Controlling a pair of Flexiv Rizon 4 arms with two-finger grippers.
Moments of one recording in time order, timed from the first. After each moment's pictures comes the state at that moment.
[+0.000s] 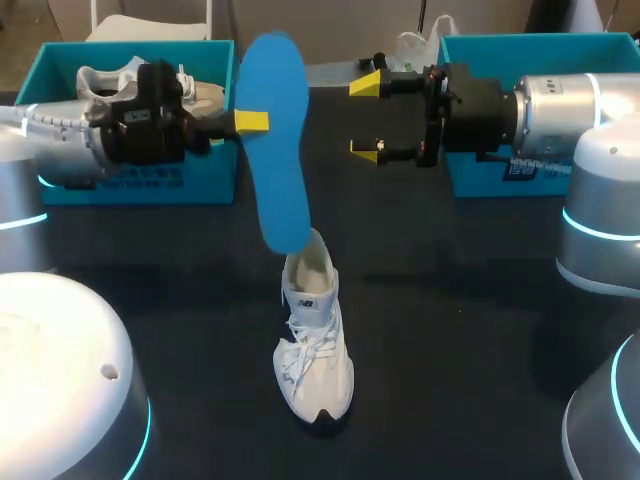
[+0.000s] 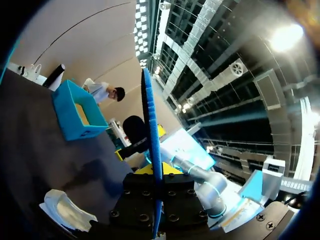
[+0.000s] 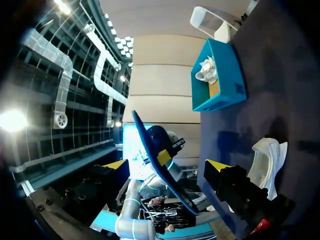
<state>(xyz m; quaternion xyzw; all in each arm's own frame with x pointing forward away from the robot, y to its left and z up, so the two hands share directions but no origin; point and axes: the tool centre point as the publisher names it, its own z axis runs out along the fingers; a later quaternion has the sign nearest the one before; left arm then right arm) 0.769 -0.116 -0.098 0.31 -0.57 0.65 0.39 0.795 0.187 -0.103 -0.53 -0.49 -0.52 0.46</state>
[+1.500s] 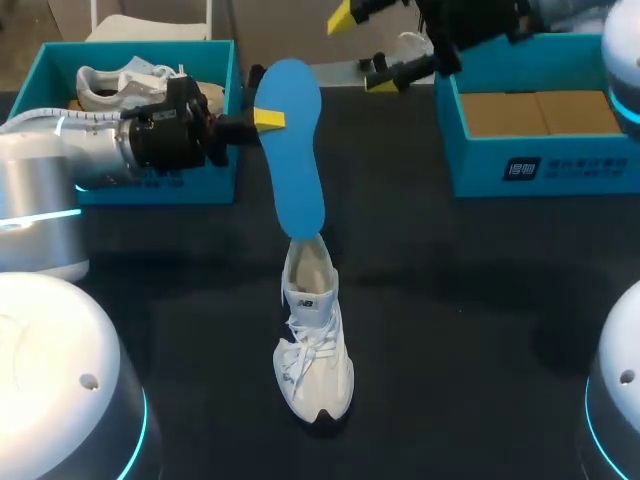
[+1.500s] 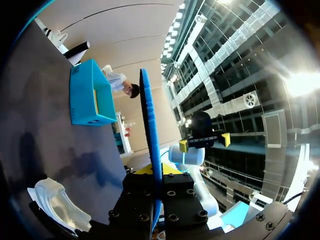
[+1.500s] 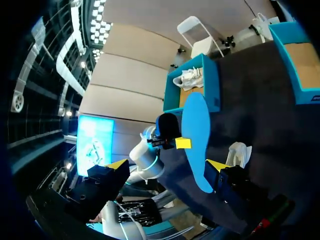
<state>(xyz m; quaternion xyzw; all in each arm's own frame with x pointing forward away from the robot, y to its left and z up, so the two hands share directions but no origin) 0.812 -0.130 -0.129 0.40 -0.51 0.60 0.46 0.794 0.194 -0.011 -0.60 -0.63 -0.39 0.30</state>
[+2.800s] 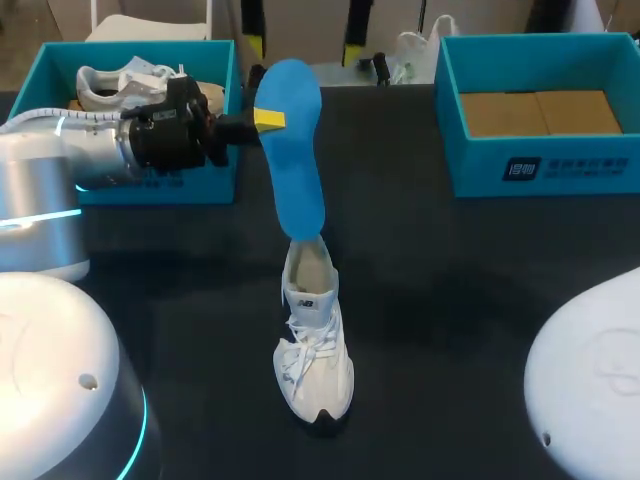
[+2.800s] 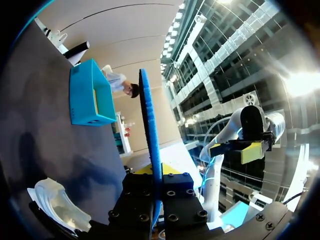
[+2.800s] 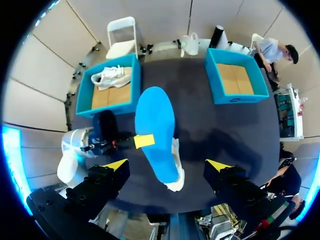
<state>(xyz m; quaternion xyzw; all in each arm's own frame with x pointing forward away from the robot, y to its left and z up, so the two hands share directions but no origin) 0.813 -0.130 -0.129 0.40 -0.51 0.60 0.46 0.781 0.241 -0.012 -0.74 -0.67 -0.05 -0.03</state>
